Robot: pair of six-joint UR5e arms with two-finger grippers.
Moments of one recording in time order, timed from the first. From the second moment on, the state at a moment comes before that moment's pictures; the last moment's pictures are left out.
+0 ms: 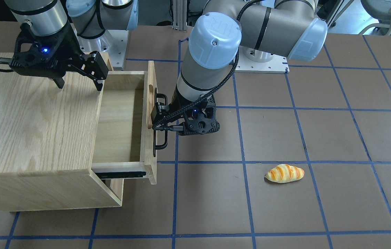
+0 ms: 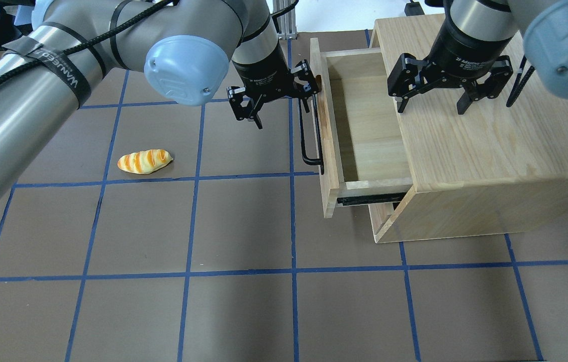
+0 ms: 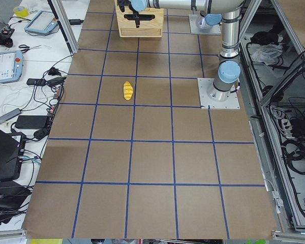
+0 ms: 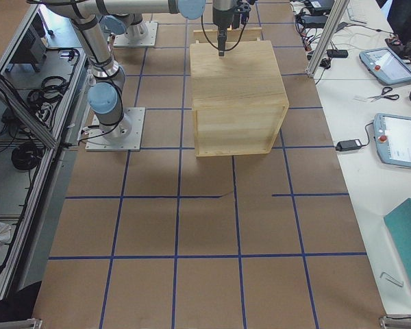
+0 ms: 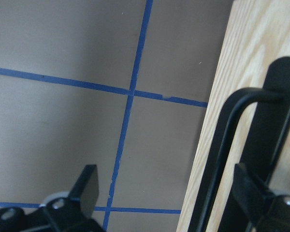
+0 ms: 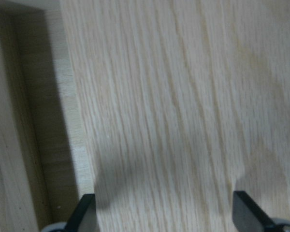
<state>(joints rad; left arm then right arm) -1.88 -1.91 -1.39 -1.38 1.38 -0.52 1.59 -1.58 1.57 -1.59 -1.55 0.10</state>
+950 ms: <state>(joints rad) -1.88 -1.92 -1.40 -1.38 1.44 -0.51 1.59 -1.58 1.57 -1.59 -1.55 0.10</state>
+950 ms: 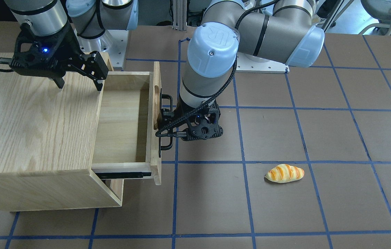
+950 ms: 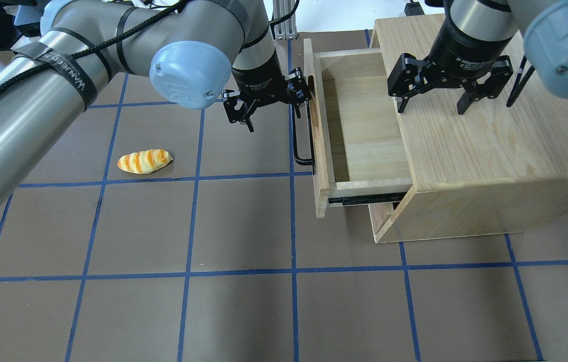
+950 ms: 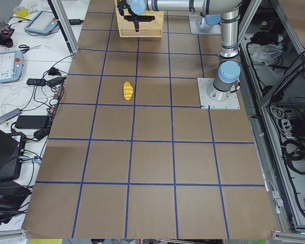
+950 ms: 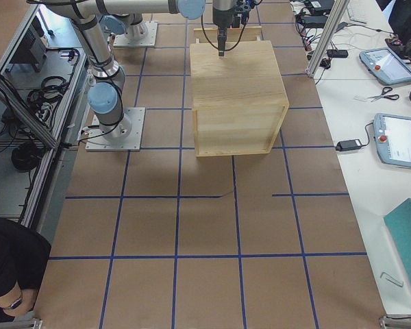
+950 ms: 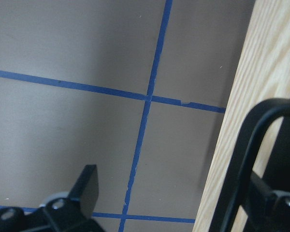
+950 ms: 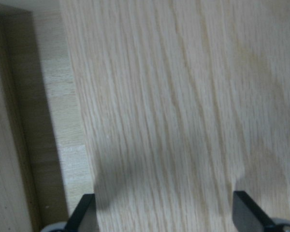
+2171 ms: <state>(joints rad) -1.85 -1.91 -1.41 -1.40 1.49 -0.47 1.59 -1.58 1.57 -1.59 -1.55 0.10</state>
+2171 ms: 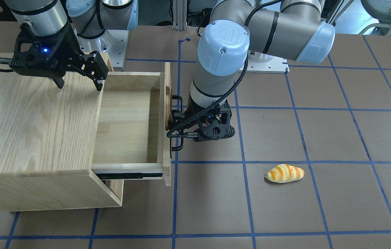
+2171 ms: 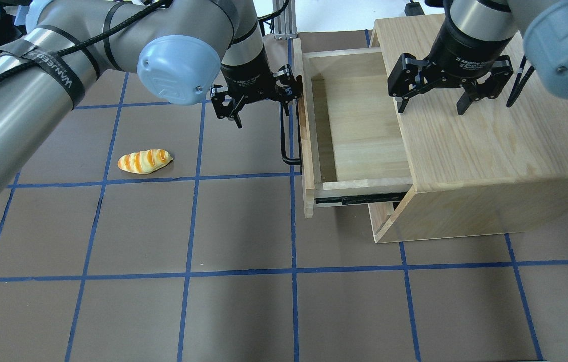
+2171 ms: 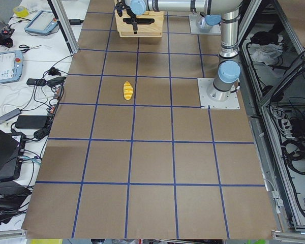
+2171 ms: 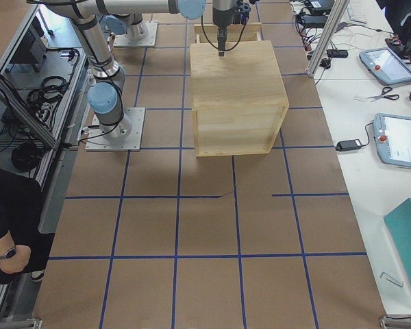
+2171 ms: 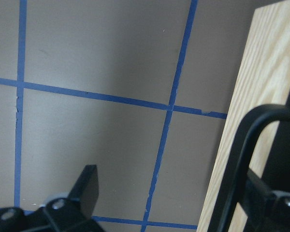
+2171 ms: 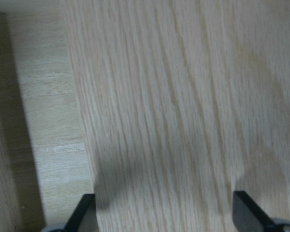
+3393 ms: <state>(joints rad) -1.85 -1.82 -1.34 -1.56 1.50 -0.49 1.59 -1.58 1.57 -1.59 -1.55 0.10</state>
